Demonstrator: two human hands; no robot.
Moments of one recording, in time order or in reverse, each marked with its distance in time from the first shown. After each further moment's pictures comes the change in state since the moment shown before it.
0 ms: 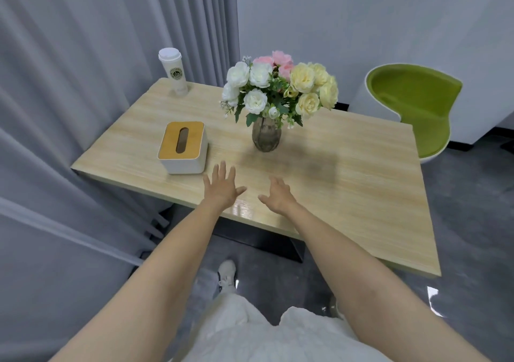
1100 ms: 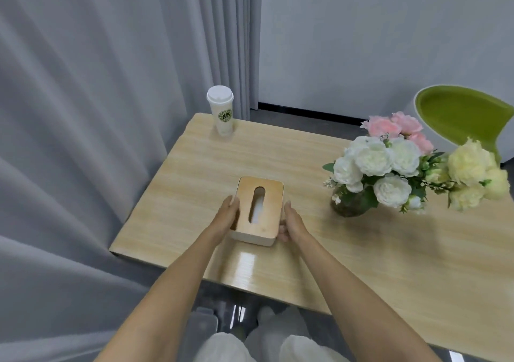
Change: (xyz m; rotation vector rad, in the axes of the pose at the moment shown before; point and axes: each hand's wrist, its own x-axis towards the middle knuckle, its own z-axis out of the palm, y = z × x) left_hand 0.203 -0.251 -0.063 -1.223 -0.127 -0.069; right_hand 0.207 -0.227 0.063 0.983 0.032 0.371
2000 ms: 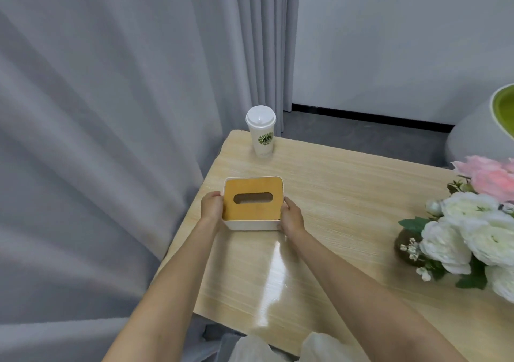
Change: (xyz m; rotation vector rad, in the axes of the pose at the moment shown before) left_hand 0.116 0.049 -0.142 -0.202 0.408 -0.197; right_hand 0.104 -0.081 0.127 -0.133 0.033 -0.144
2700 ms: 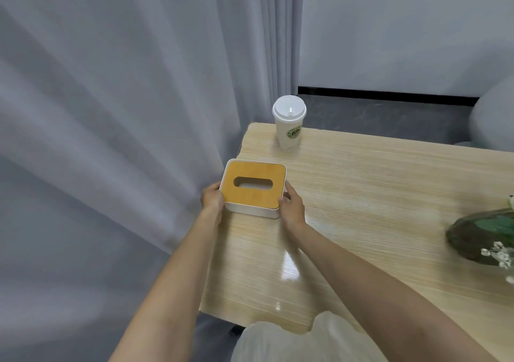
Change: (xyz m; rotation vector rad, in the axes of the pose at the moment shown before) left_hand 0.083 0.015 -0.066 -0.022 0.004 -0.028; right_hand 0.019 -0.028 0.099 0.079 0.066 -0.060
